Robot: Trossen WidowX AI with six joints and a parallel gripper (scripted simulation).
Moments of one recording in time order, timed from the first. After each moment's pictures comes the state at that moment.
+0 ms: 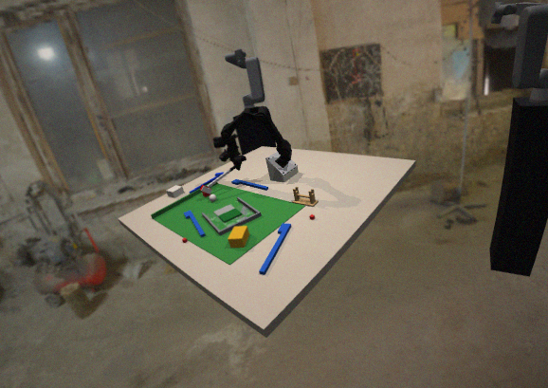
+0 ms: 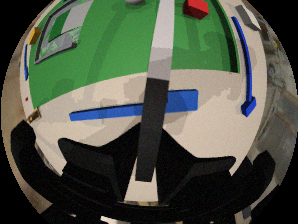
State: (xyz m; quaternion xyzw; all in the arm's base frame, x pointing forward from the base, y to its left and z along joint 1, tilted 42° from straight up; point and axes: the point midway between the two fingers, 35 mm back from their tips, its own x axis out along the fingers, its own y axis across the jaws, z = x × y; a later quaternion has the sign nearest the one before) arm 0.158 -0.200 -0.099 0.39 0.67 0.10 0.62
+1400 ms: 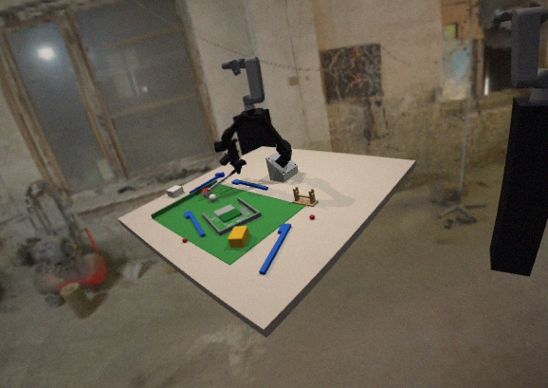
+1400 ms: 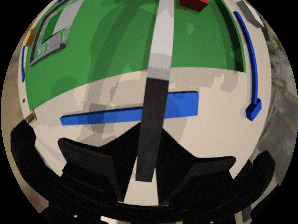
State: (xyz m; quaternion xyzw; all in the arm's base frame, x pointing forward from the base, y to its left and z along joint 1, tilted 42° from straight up) arm 0.153 -0.191 -0.130 0.39 0.67 0.10 0.62
